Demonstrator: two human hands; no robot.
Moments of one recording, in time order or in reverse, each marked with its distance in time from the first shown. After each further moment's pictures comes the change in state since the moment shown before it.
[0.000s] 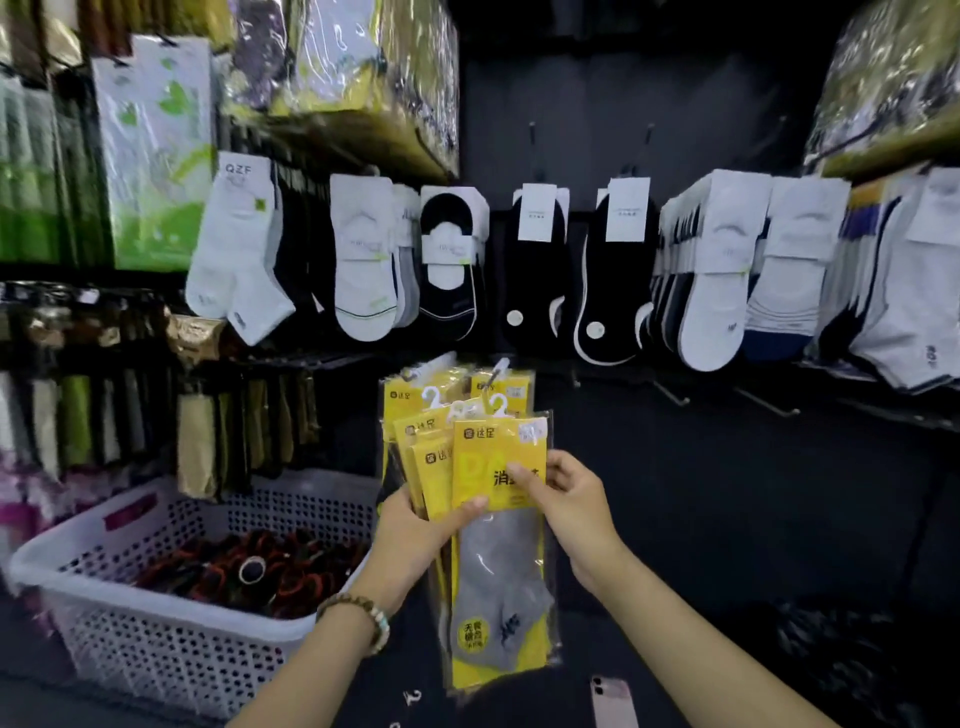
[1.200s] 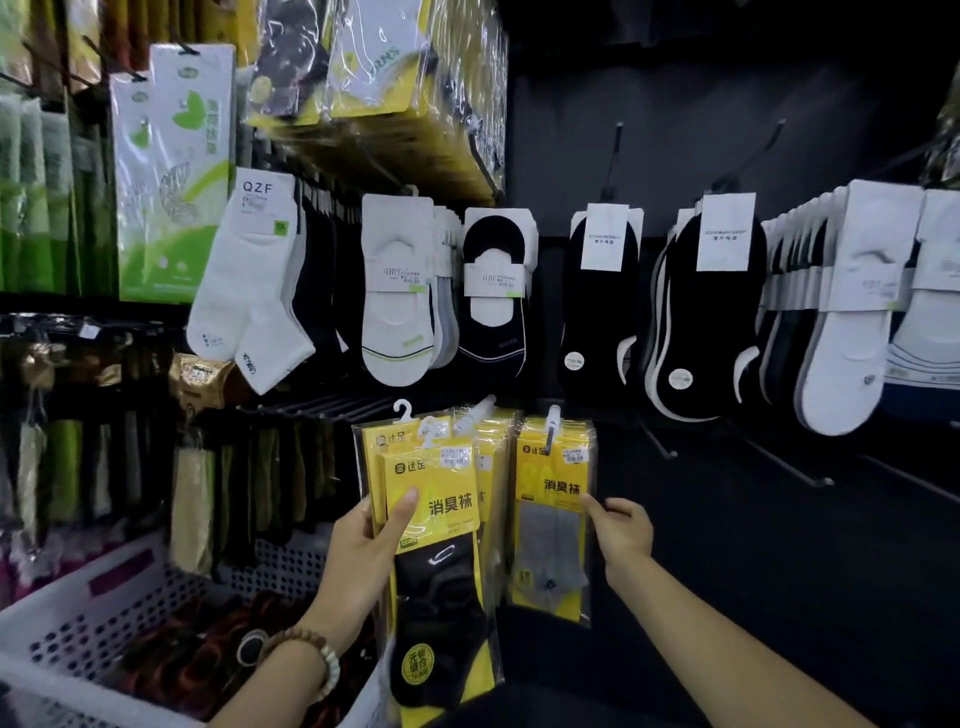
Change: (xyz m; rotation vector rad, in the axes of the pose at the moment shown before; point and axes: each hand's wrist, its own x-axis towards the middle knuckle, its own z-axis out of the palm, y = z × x) left_hand 0.102 -0.016 -0.078 0.053 0.188 0.143; right_hand 0.174 0.090 0.016 -0.106 0.499 0.266
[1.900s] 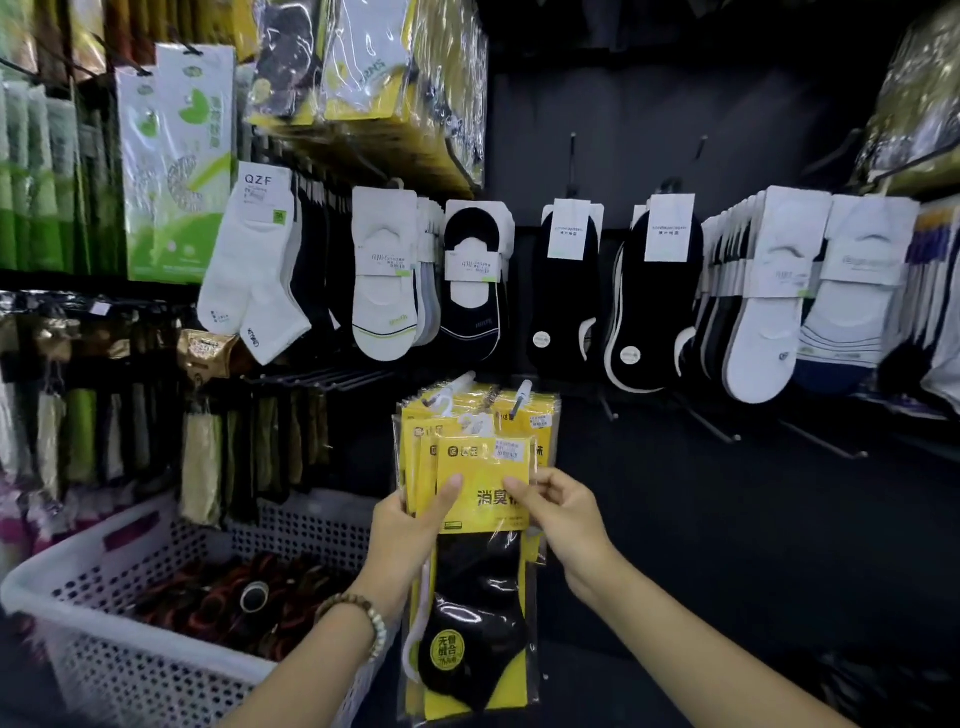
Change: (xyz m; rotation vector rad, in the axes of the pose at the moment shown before) left_hand -0.061 0.029 0.046 -0.074 -0.011 -0.193; right_hand -0.133 -0.040 -0.056 0.083 -0.570 -0.176
